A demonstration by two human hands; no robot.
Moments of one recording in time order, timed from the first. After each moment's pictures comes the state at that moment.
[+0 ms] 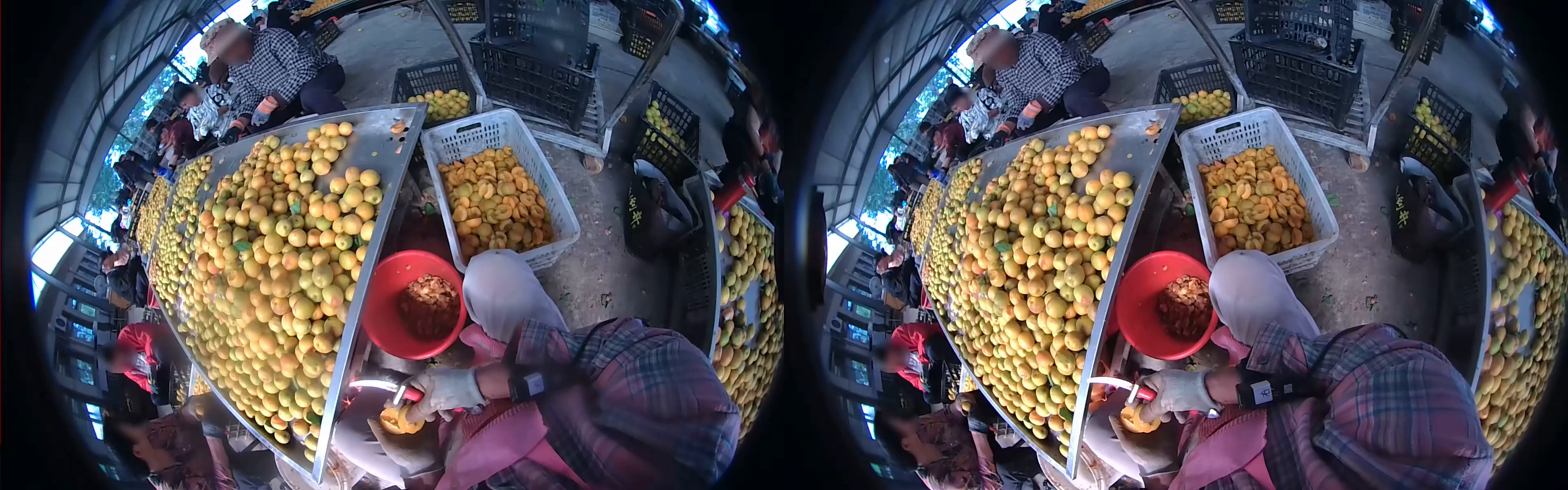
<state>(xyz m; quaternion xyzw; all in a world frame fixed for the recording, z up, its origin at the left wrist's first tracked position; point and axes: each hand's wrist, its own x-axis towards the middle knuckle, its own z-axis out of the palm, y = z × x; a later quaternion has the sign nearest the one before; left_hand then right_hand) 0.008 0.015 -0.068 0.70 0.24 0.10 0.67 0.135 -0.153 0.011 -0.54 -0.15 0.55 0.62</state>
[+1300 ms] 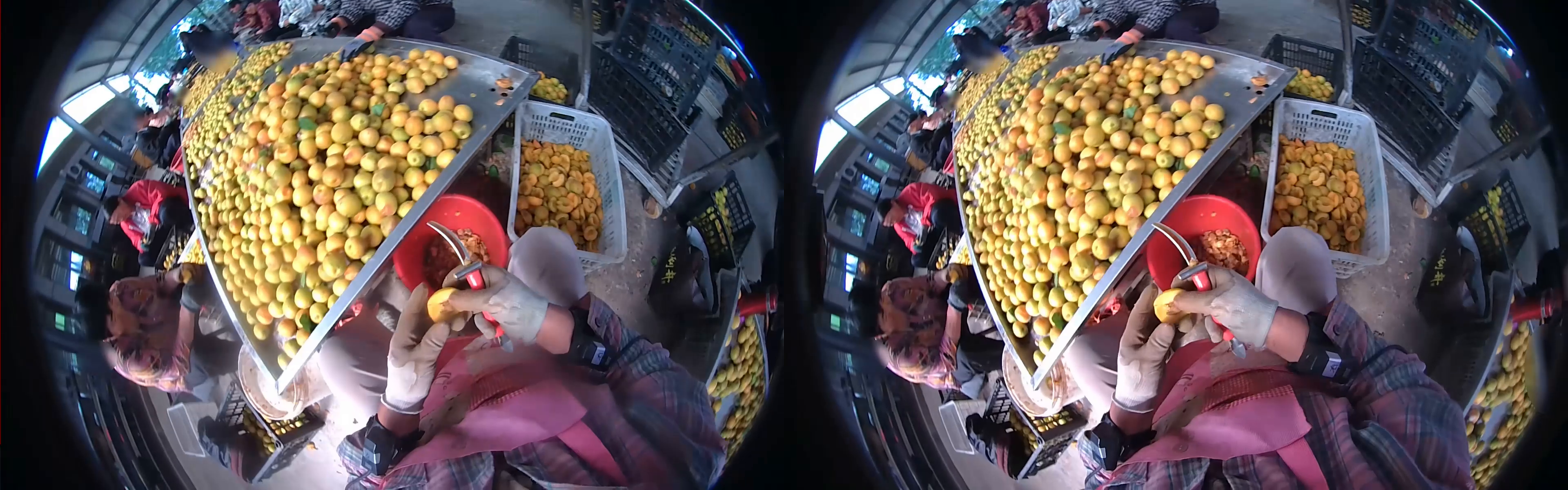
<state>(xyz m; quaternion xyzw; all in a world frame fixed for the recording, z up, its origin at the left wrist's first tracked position) 0.071 -0.019 0.039 0.56 0.08 -0.02 0.82 0.166 -0.182 0.051 -0.58 -0.06 0.41 0.71</state>
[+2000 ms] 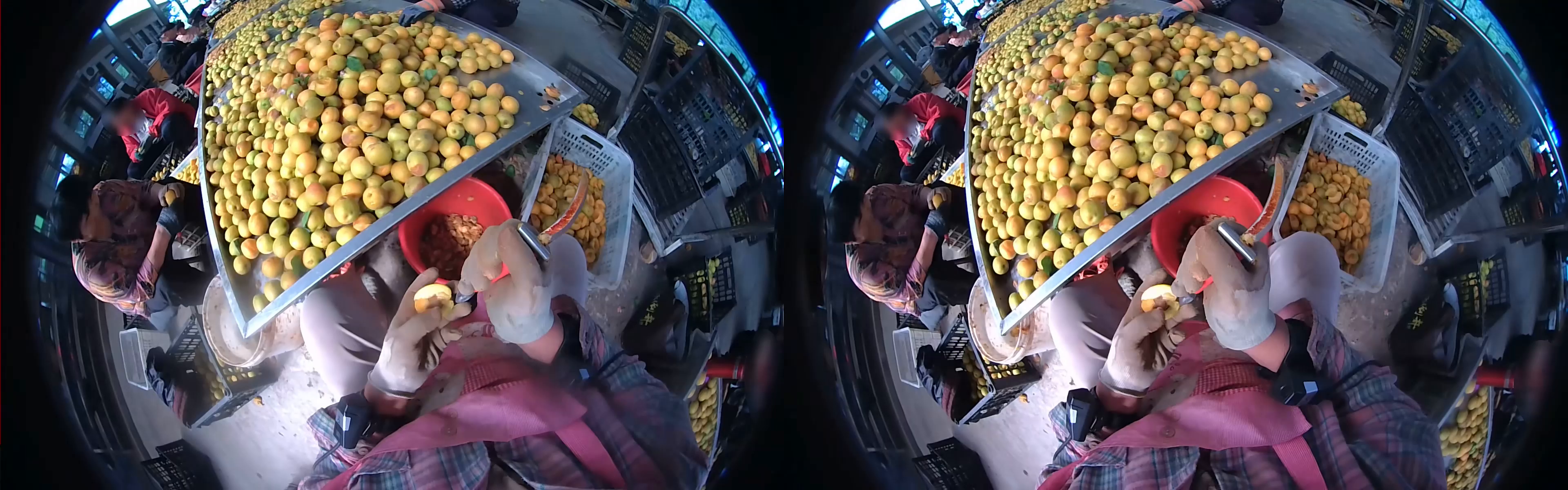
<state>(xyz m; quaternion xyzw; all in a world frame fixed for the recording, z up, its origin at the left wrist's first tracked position) 0.045 -0.005 0.020 0.21 0.12 -0.04 0.97 0.147 -0.127 0.082 -0.51 -0.17 0.14 0.83</state>
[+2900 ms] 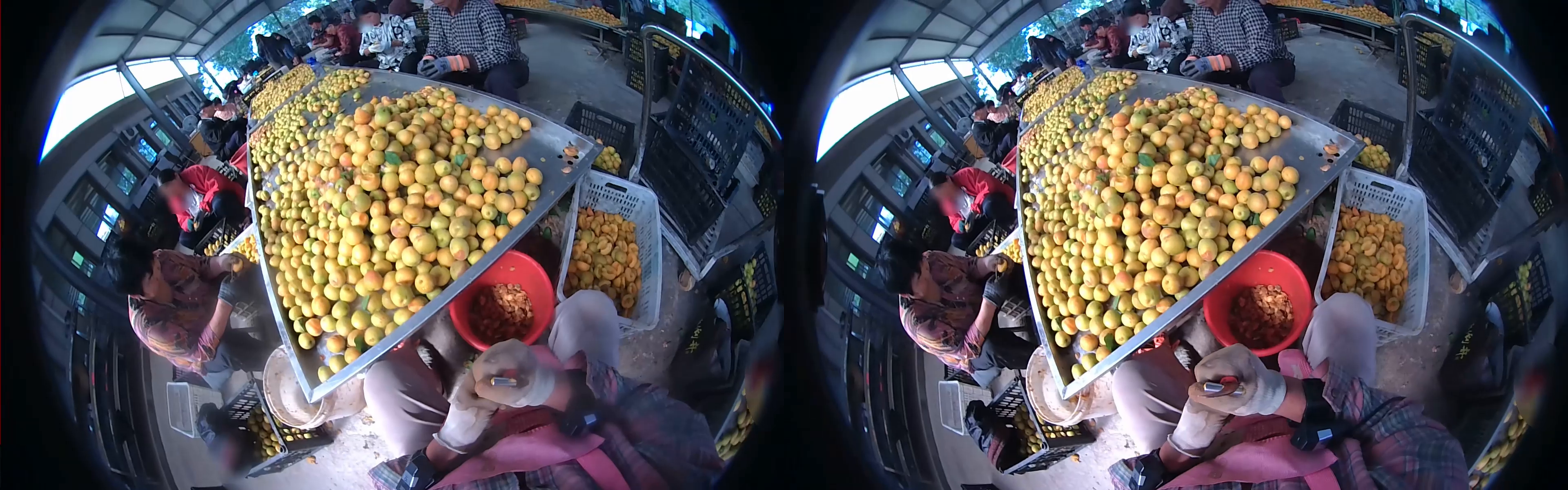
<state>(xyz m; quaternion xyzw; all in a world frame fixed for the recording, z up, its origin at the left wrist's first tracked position) 0.028 -0.004 0.003 0.64 -0.01 -0.03 0.76 0.145 -0.117 0.054 -0.57 -0.55 -0.07 0.61</state>
